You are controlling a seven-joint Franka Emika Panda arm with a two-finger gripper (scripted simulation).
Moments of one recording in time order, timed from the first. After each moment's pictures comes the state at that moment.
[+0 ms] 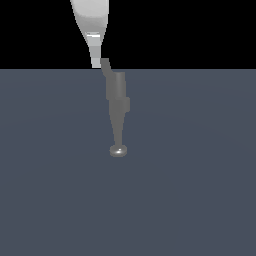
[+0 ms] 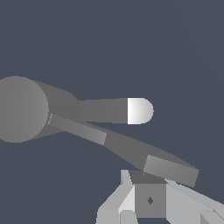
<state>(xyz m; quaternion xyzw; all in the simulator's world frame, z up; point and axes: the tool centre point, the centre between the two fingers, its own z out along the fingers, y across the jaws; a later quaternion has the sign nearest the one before) -0.121 0.062 0.301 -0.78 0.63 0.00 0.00</state>
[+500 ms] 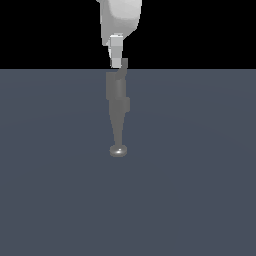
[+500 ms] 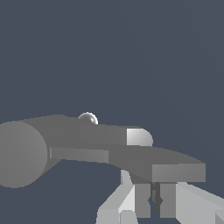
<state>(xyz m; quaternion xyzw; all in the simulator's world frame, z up) -0.114 0.025 0.301 -0.78 0.62 0.00 0.00</state>
